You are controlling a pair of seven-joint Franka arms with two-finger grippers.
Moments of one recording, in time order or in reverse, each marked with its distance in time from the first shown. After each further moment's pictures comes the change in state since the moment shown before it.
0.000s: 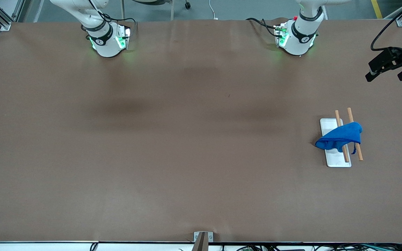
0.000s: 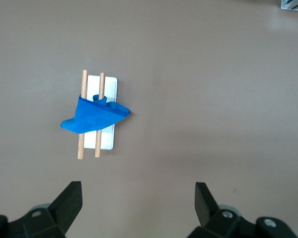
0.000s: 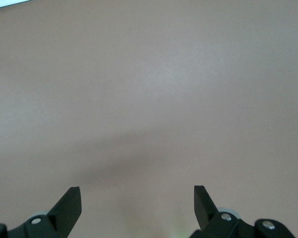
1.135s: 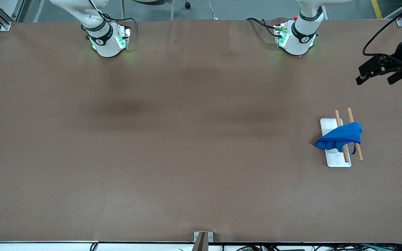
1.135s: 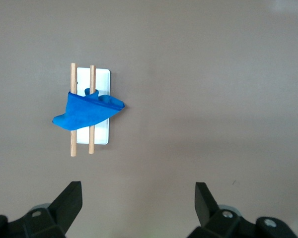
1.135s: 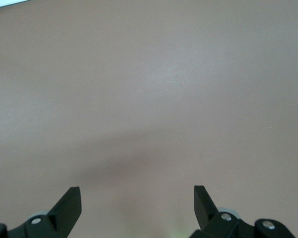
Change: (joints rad) left arm -0.015 0.082 -0.019 0.050 0.000 -0.005 -0.005; right arm 0.000 0.000 0.000 0.000 0.000 -0.001 0.000
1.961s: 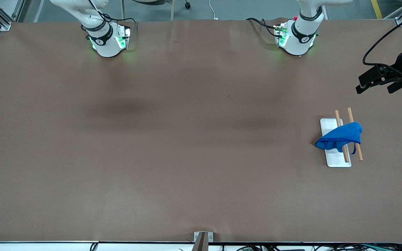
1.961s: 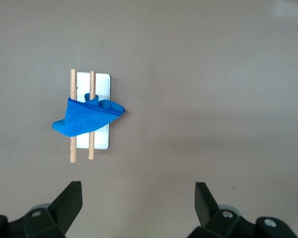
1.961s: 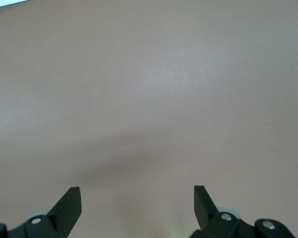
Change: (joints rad) left arm -0.054 0.038 0.061 0.038 0.000 -0.004 0.001; right arm 0.000 0.000 -0.001 0.000 0.000 0.000 0.000
